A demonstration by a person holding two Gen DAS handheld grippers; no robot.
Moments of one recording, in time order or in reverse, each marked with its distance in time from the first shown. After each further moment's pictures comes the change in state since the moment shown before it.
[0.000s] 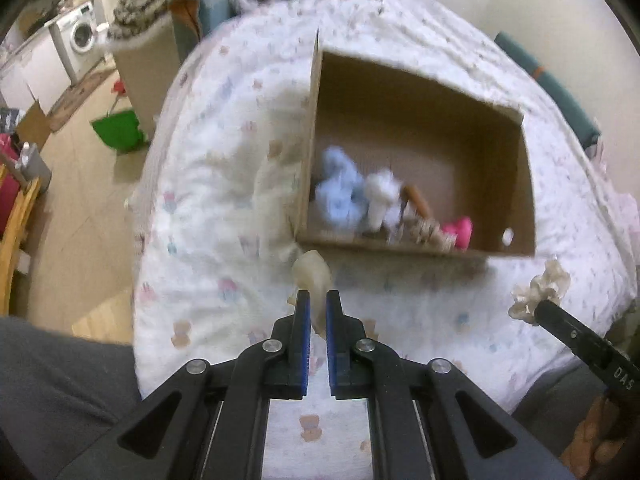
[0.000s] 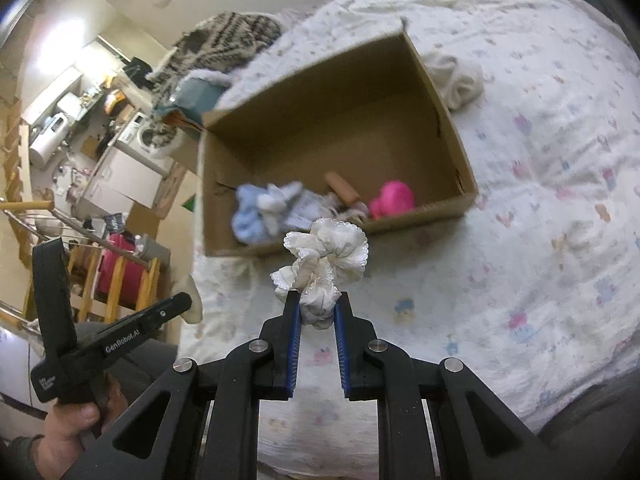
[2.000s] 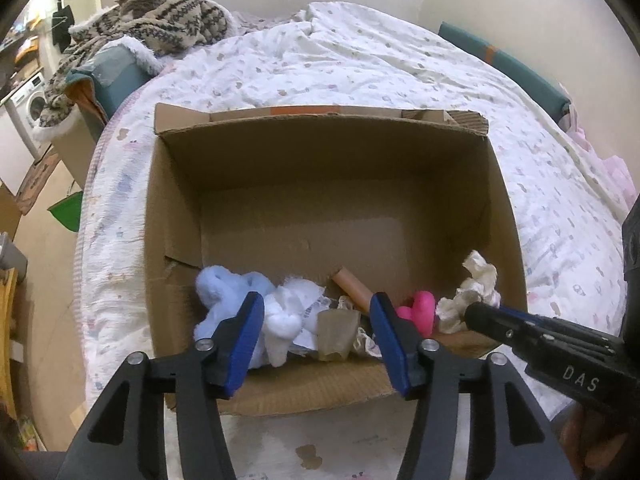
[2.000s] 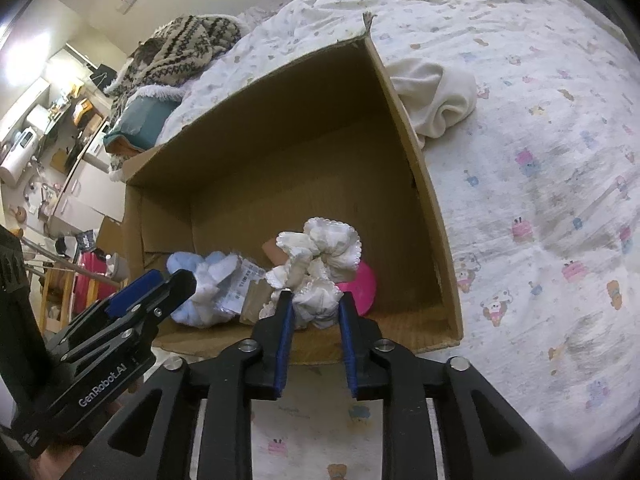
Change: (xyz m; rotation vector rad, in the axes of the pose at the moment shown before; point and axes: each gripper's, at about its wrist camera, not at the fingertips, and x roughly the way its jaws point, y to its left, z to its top) left arm 0.072 -0.094 0.065 0.194 -0.100 -0.050; right arm 0.065 -0.042 0.074 0.057 0.023 -0.115
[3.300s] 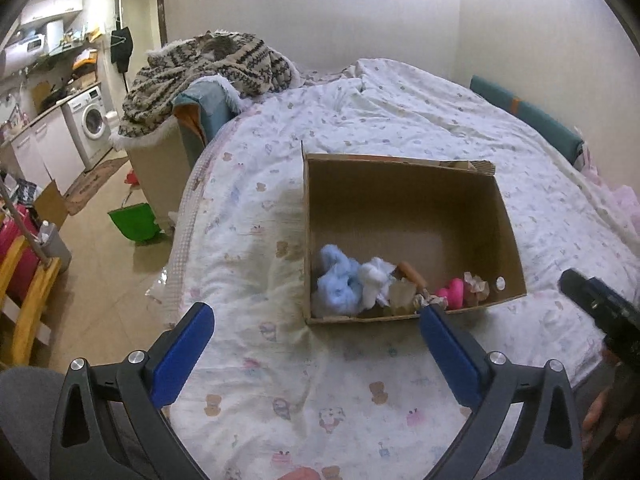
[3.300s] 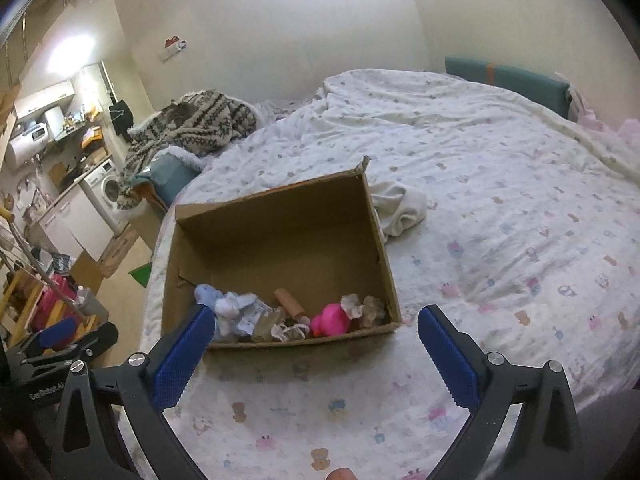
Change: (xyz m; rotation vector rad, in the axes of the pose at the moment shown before) left arm -0.126 0.057 -0.075 -0.072 -0.203 0.128; right arm -0.106 0.040 -0.071 -0.157 -0.392 -0.138
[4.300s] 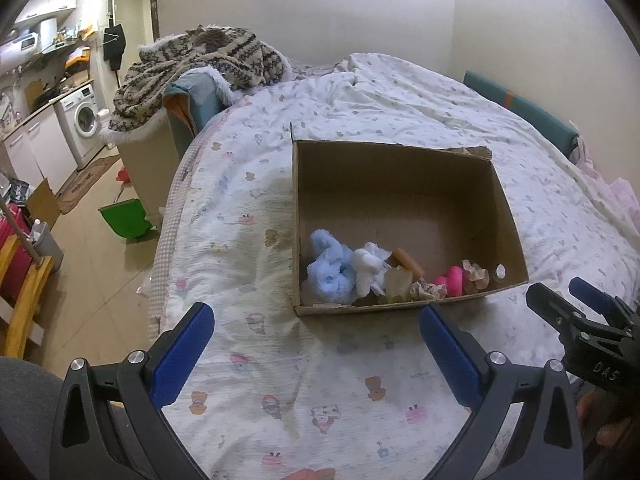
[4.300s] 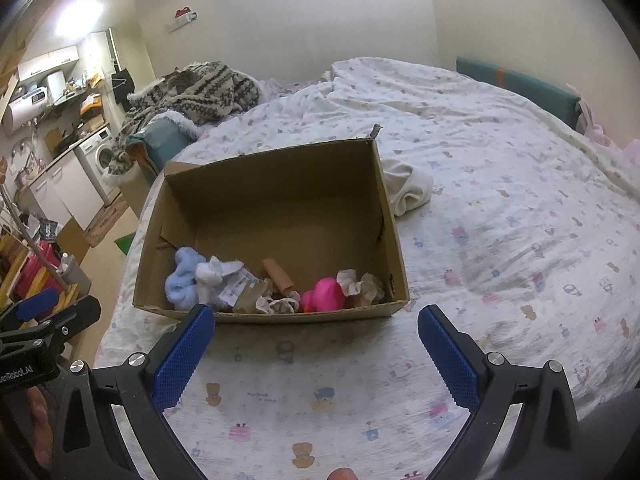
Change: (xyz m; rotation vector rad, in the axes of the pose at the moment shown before) left arm 0.018 -0.007 -0.013 0.011 0.013 -0.012; right arm 0.027 0.011 -0.020 -0.086 0.048 -0.040
